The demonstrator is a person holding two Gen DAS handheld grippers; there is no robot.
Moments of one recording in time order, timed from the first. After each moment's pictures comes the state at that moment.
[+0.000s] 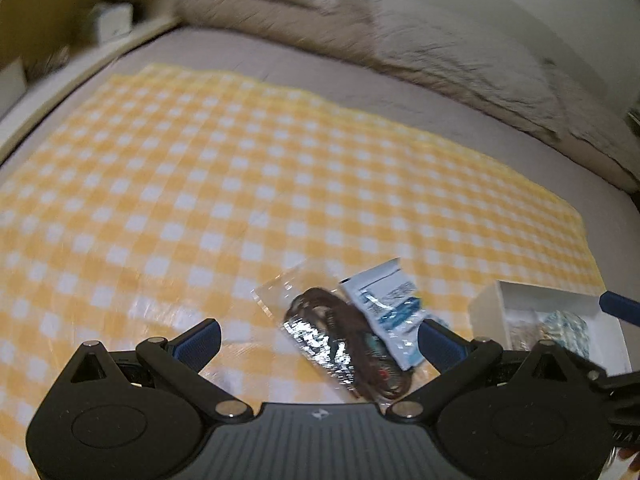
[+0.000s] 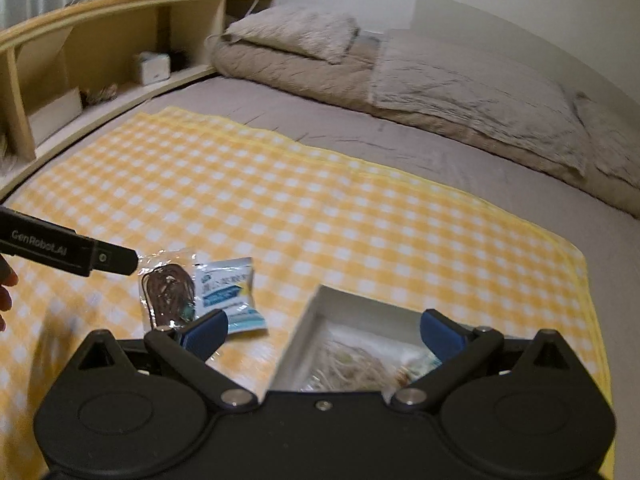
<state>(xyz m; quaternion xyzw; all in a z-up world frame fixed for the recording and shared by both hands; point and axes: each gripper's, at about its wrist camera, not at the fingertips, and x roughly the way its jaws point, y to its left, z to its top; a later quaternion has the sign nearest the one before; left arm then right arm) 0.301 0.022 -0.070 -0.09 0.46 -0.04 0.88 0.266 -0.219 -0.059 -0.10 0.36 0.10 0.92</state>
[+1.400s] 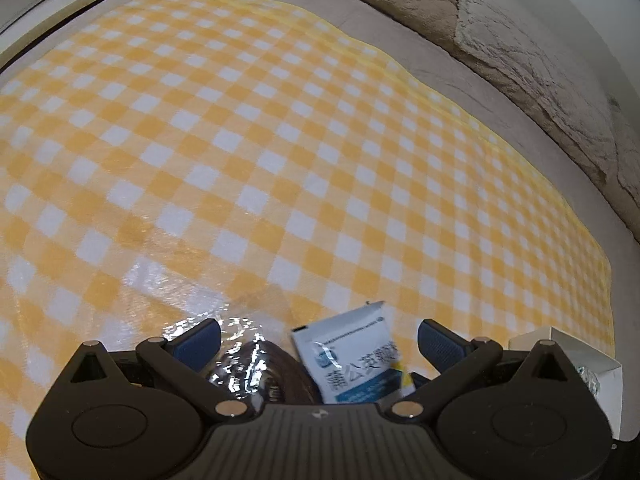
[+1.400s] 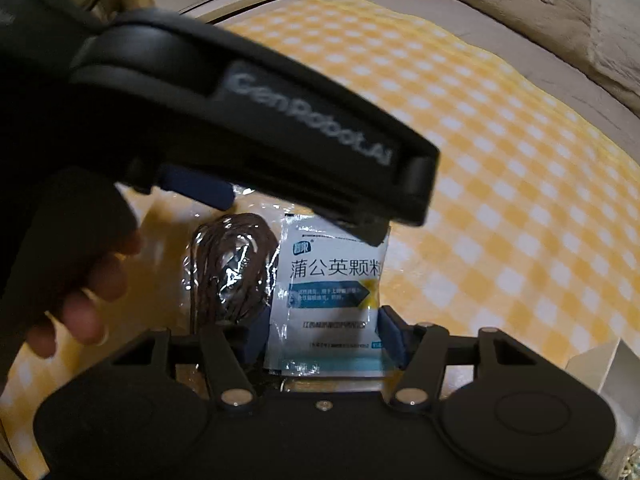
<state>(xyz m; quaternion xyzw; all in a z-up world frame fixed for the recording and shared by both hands) 0.338 0.065 -0.109 -0.19 0.52 0.01 0.84 0.307 -0.088 -0.137 -0.15 0.47 0.31 0.82</state>
